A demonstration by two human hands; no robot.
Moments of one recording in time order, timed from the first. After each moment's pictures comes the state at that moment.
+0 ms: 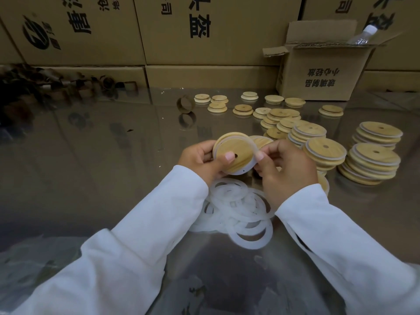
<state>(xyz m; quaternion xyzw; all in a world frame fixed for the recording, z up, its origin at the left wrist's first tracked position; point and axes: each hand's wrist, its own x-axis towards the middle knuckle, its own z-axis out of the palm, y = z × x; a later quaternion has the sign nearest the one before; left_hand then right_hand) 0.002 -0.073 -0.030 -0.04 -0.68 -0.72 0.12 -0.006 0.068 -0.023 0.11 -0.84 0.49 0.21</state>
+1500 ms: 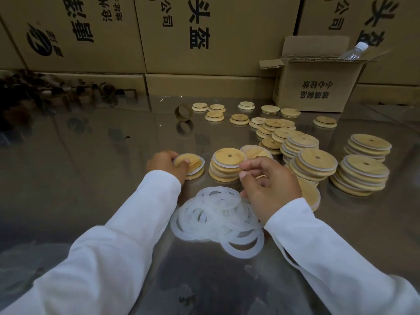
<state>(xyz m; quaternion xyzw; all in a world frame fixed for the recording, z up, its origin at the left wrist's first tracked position) -0.035 -0.122 -0.046 0.23 -0.86 -0.40 0.20 -0.003 0.067 -0.030 0.13 -0.83 0.54 0.11</state>
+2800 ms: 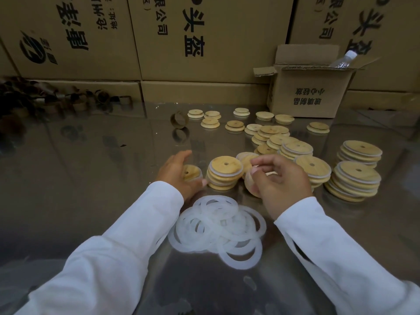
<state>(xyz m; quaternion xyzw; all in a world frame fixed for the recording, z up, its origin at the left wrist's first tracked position) -0.029 -0.110 -0.039 0.09 -0.91 -0.38 0.12 -0.015 0.079 -0.018 0.09 -0.82 0.54 0.15</state>
